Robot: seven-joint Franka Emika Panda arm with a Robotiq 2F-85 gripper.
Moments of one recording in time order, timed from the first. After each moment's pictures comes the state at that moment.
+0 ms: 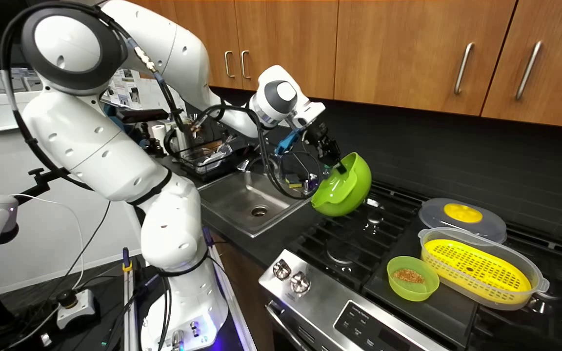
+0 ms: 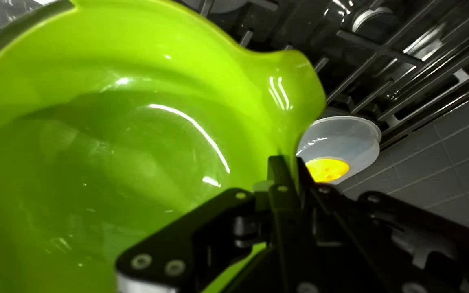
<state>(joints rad) -0.22 -0.52 0.42 -2.59 -0.58 2.42 1.45</state>
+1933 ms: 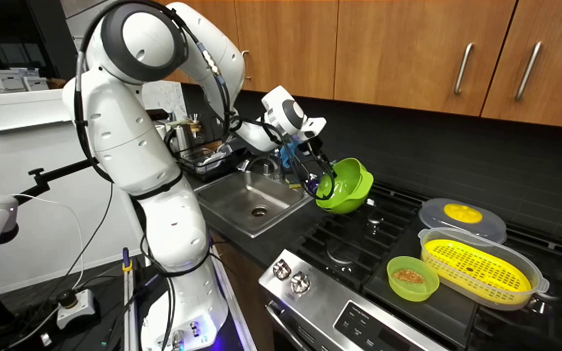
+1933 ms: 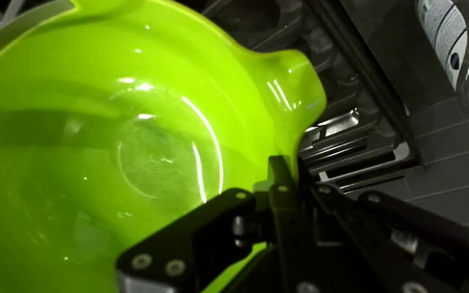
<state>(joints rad) -0.06 -0.24 0.35 -2.52 -0.78 2.62 1.35</state>
